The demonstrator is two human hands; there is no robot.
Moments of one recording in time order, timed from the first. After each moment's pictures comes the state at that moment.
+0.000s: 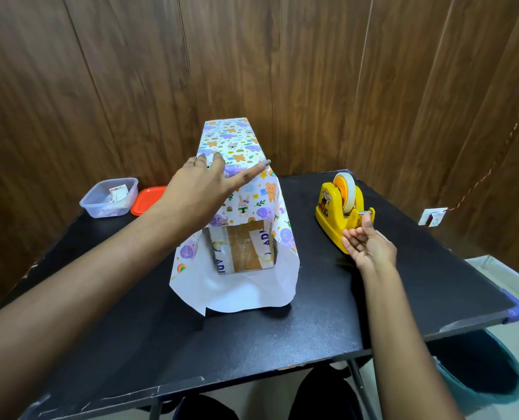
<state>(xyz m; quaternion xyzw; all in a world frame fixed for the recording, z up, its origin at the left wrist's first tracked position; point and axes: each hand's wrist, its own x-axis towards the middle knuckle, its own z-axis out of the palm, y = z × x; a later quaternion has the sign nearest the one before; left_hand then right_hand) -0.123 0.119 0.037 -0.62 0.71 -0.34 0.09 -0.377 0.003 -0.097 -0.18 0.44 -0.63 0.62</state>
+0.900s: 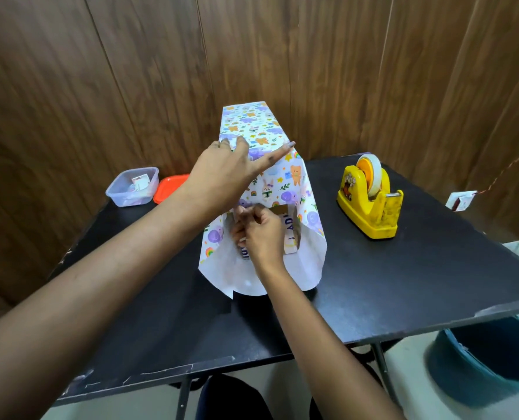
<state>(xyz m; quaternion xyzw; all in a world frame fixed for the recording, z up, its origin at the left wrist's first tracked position) -0.117 0.114 0.036 -0.58 0.72 -0.38 0.08 -0.186 0.104 -0.076 -0.52 0.36 -0.53 0.57</state>
